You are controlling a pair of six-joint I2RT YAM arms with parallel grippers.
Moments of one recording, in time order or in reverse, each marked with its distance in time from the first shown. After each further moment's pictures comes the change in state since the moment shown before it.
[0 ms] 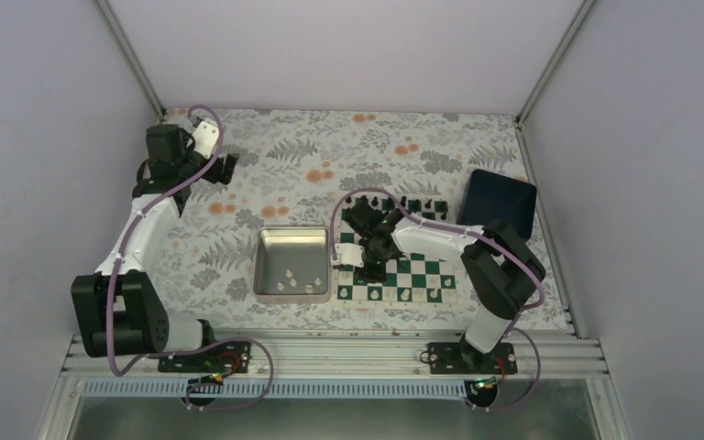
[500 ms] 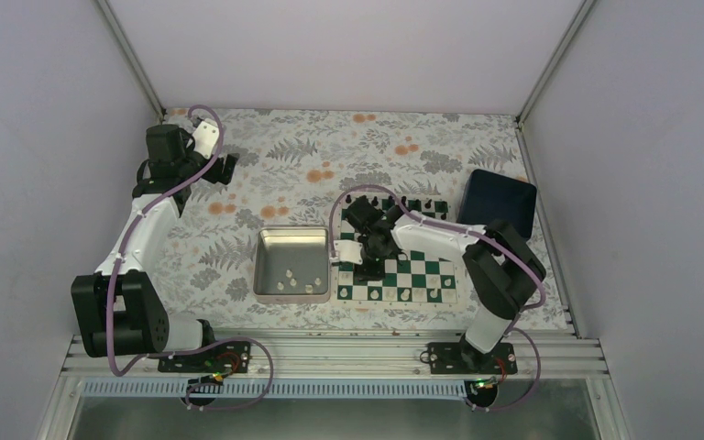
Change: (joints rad) left arm 0.000 0.000 0.000 0.000 0.000 0.003; right arm 0.000 0.005 0.022 -0.013 0.003 -0.006
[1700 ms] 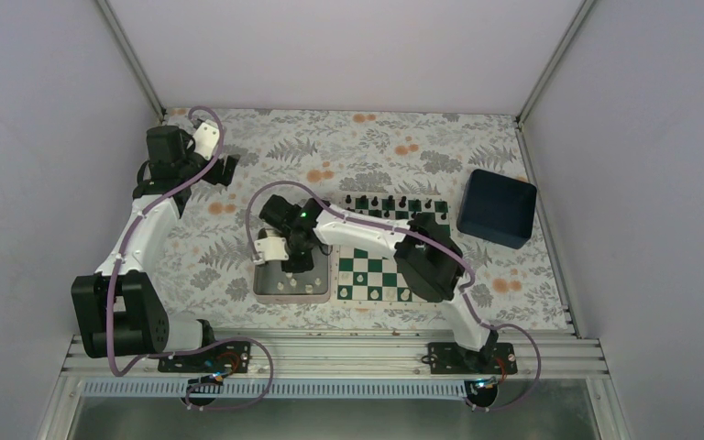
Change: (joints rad) left arm 0.000 -0.003 -0.010 0.002 0.005 0.001; right arm 0.257 0.442 0.705 -0.134 0.069 0.000
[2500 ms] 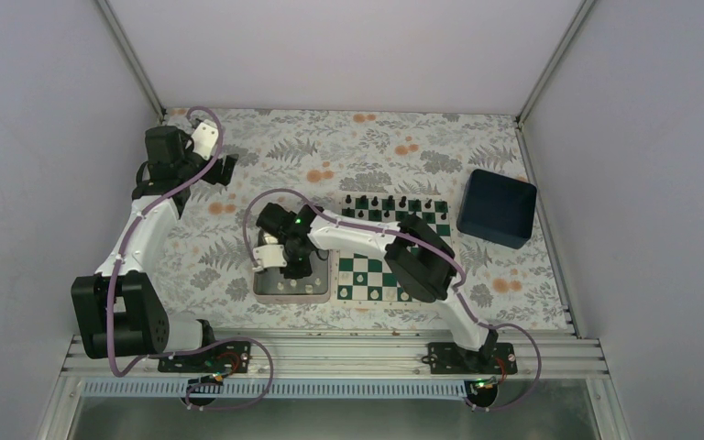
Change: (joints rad) left arm 0.007 -0.003 -0.006 0.014 0.001 0.000; right arm 0.019 0.054 0.002 0.006 0.001 -0.001
